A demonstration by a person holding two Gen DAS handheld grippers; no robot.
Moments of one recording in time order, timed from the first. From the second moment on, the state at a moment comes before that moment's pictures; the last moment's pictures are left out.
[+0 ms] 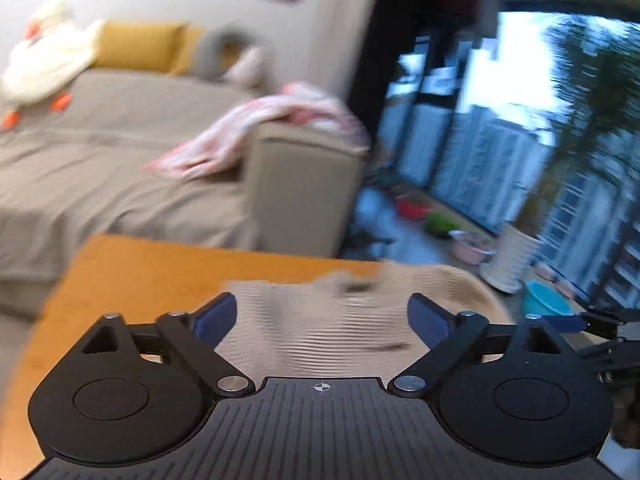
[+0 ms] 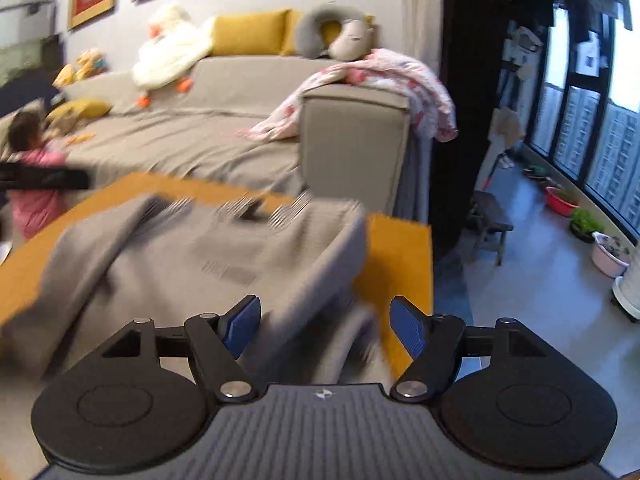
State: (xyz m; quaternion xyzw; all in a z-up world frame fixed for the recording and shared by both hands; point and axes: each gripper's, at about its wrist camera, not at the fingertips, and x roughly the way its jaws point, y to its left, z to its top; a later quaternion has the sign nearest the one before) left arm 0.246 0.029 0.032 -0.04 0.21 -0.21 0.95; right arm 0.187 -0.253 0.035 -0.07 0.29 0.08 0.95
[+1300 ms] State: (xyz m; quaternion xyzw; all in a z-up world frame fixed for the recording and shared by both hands) left arm 0.174 0.077 0.029 -0.06 0.30 -0.24 0.92; right arm 0.109 -0.226 0.097 -0.12 0.34 0.25 0.90
